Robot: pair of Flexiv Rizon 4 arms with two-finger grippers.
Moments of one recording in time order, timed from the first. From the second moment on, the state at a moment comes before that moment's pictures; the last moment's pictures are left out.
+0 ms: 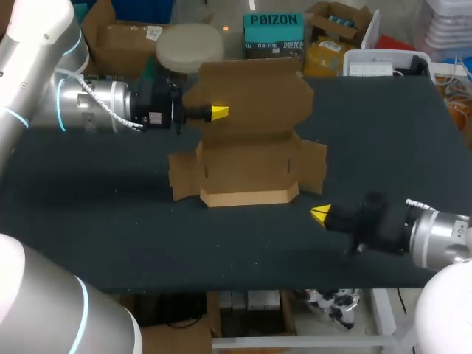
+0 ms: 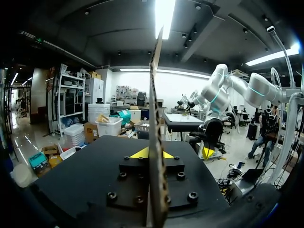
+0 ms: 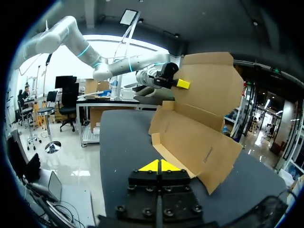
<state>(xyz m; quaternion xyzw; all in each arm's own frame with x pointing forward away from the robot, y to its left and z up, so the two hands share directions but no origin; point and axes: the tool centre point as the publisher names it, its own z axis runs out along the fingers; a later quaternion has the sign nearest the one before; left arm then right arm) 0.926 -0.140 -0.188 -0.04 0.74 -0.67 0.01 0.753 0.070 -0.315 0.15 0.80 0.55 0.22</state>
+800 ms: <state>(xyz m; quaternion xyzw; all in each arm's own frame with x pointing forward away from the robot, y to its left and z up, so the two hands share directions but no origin) 0.926 -0.140 -0.188 -0.04 0.74 -0.67 0.01 0.797 0.141 -0.371 0.24 0.76 0.56 0.22</state>
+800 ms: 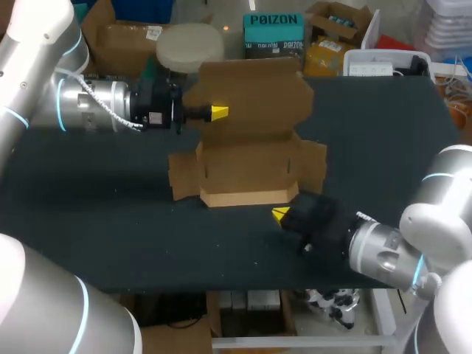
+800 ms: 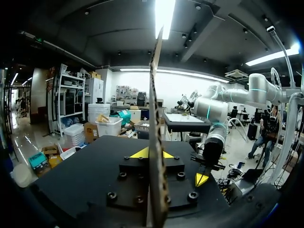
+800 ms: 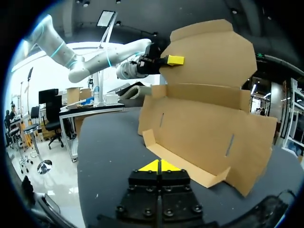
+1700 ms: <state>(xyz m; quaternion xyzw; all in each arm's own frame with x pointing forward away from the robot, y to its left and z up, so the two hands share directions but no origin) 0.926 -0.140 -0.188 -0.04 0.74 -0.67 0.01 0.863 0.200 -0.410 0.31 0.75 0.54 0.21</state>
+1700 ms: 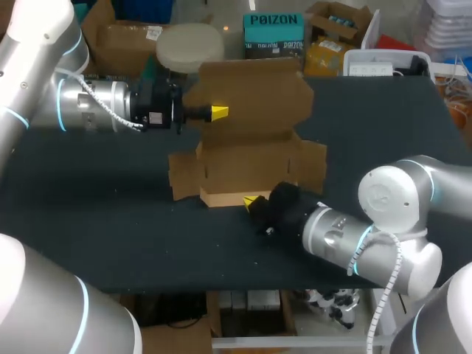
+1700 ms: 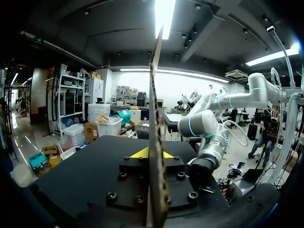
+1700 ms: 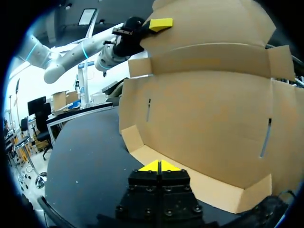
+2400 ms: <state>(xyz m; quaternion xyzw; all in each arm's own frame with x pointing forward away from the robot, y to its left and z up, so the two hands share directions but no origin) 0.926 -0.140 -0.189 -0.04 0.74 -0.67 0.01 0.892 0.209 -0.425 0.35 0.74 0.52 0.23</state>
